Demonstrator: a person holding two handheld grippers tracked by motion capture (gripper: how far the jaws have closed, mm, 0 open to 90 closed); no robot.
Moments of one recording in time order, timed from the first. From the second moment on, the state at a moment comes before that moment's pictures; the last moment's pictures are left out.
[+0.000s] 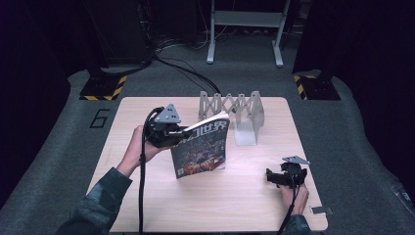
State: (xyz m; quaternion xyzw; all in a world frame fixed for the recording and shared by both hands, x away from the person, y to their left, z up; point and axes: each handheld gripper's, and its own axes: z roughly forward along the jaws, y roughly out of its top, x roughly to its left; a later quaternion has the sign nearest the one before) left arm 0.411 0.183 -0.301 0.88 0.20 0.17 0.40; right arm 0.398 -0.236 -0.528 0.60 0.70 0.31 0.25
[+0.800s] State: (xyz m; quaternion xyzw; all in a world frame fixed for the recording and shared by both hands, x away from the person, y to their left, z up) left arm 0.411 0.153 -0.278 0.88 0.23 0.19 0.36; right arm 0.400 -0.238 -0.529 0.59 0.70 0.31 0.25
